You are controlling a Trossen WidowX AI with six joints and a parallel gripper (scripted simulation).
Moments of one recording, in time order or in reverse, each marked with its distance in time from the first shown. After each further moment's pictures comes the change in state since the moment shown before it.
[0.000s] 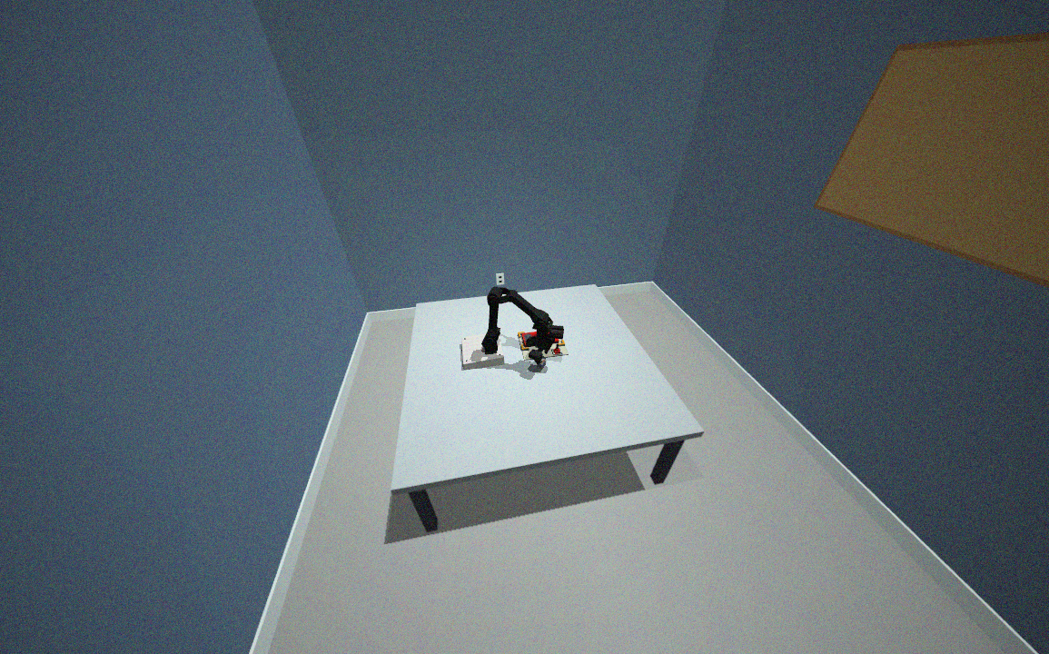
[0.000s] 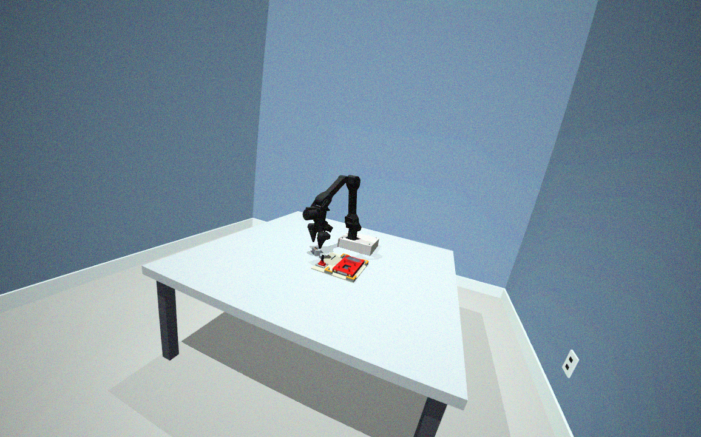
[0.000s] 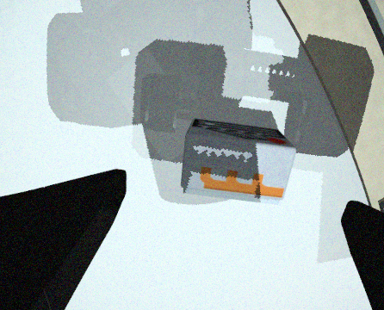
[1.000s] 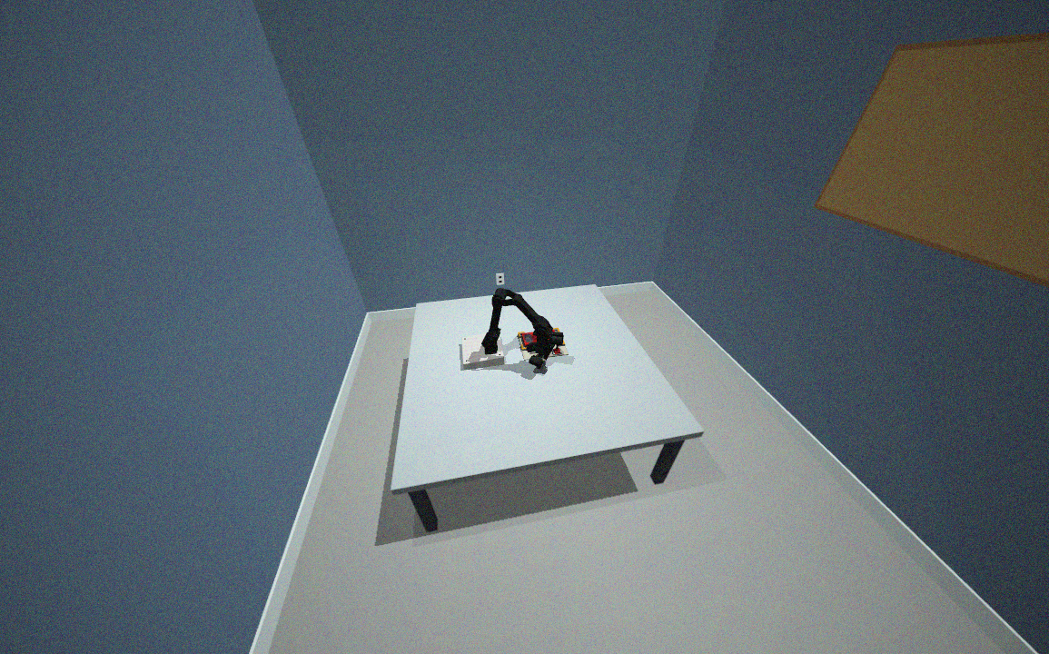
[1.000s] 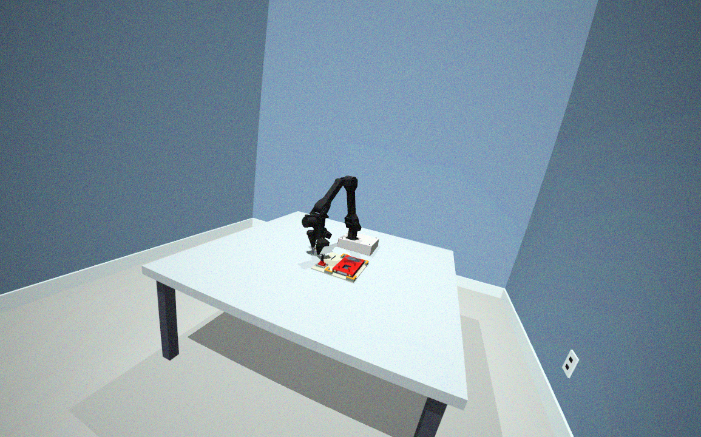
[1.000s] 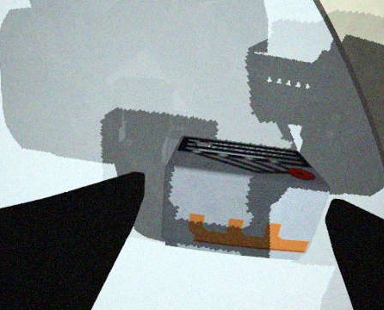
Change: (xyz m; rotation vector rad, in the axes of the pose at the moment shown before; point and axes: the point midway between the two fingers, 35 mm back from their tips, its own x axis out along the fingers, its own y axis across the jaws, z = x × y) arm 0.040 -0.001 0.000 0.000 -0.001 0.000
